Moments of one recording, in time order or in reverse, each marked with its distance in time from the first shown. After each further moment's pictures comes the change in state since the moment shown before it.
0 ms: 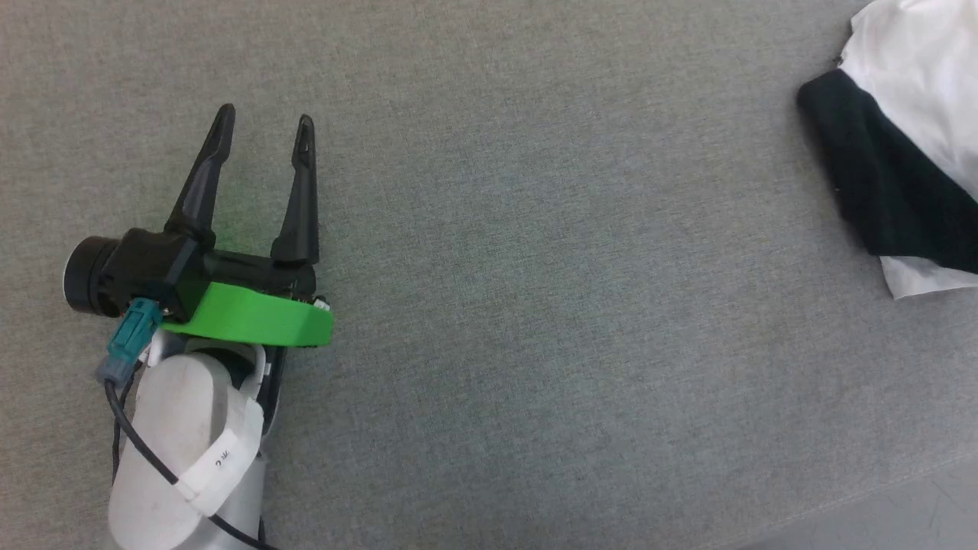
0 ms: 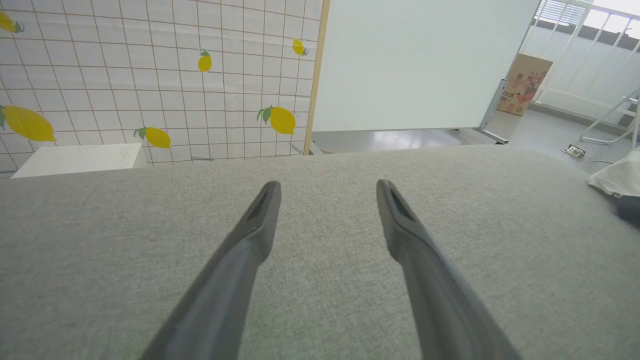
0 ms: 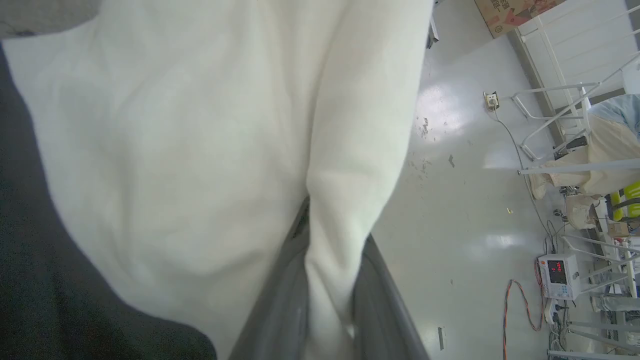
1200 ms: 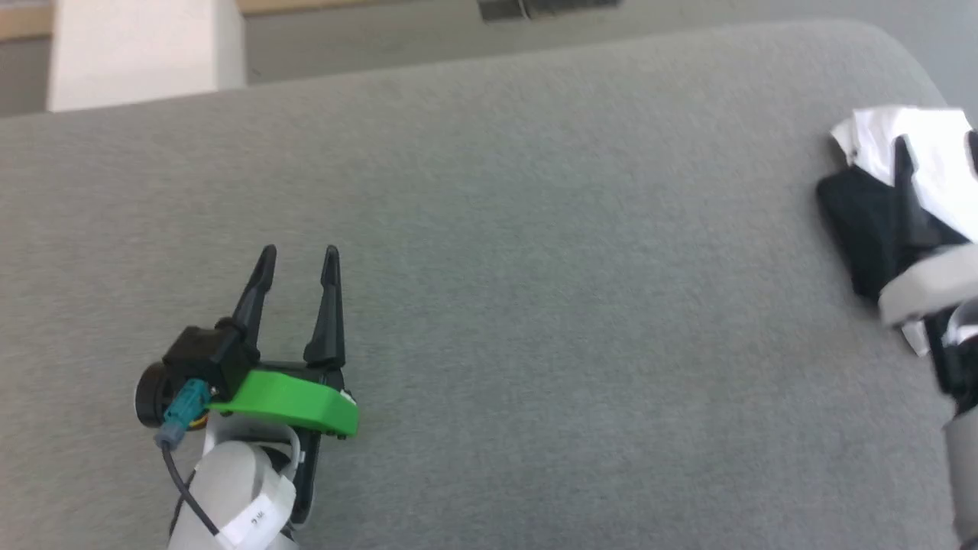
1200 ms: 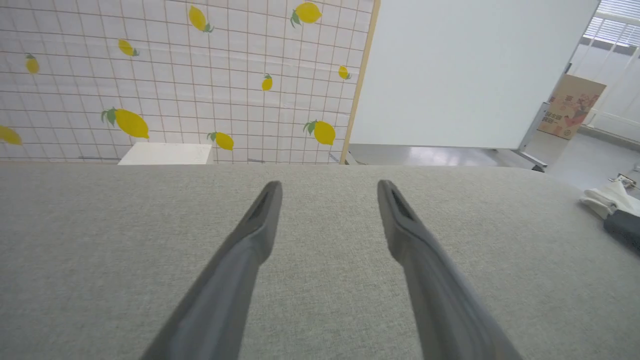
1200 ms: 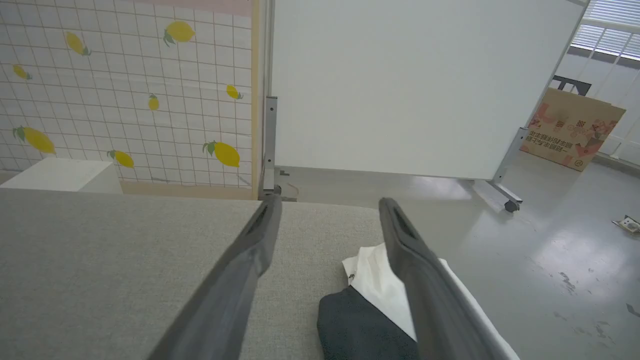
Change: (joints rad) left arm 0.156 -0.056 -0.004 0.175 -0.074 0.029 -0.055; right arm 0.245 0.156 0.017 -0.189 0.281 0.000 -0.449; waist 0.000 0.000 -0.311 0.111
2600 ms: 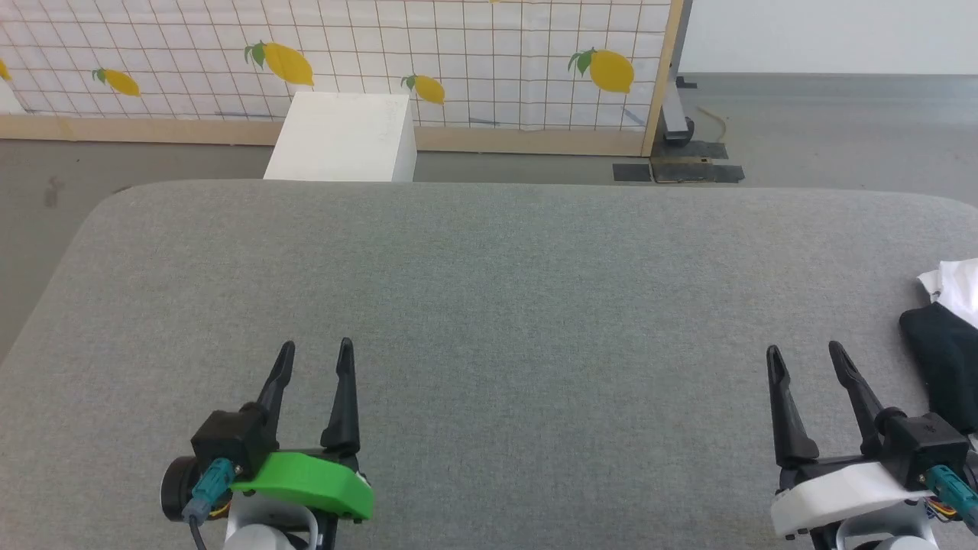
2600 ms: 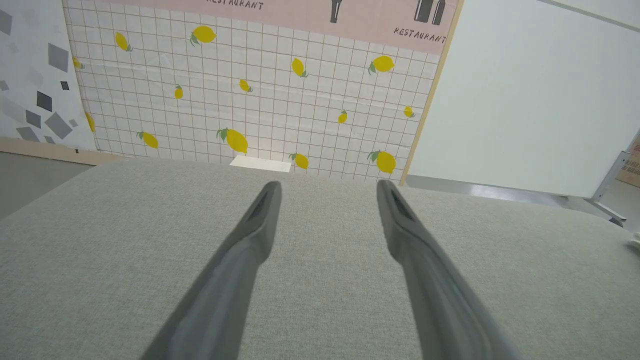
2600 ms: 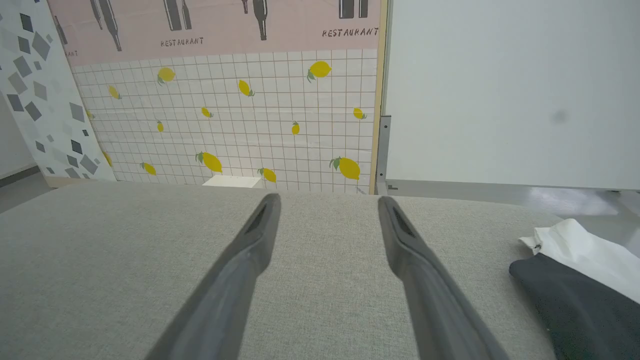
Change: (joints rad) left arm 0.173 -0.034 -0.015 0.002 -0.014 0.037 -0.003; right arm 0.507 0.221 0.070 -0.294 -0.027 0.000 -0.056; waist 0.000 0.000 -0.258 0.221
